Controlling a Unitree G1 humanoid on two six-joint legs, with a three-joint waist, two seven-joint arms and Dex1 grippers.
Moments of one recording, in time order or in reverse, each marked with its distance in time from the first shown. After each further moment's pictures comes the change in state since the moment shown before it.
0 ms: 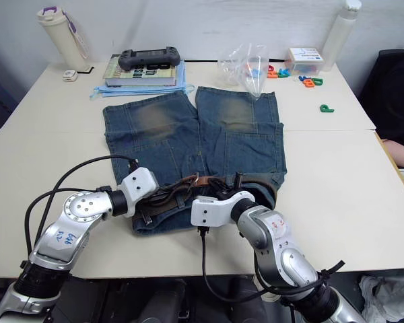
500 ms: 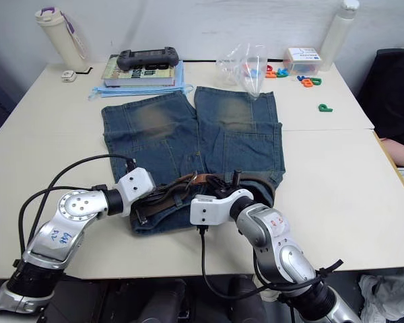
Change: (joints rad) left arm -0.011 0.068 0.001 0.004 0.014 -0.022 -0.041; right arm 0.005 0.042 -0.031 0.023 -0.013 -0.050 -0.004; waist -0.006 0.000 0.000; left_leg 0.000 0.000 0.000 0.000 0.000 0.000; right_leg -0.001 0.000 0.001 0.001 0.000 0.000
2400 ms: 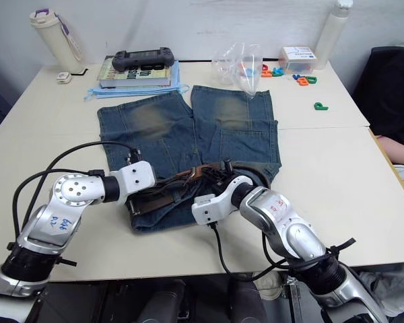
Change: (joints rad) left arm -0.104 0.049 -0.024 -0.003 0.133 0.024 -0.103; right arm -0.152 -0.122 -0.052 0.122 -0.075 -0.365 0.013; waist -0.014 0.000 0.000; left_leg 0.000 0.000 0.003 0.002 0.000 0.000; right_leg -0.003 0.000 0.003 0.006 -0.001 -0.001
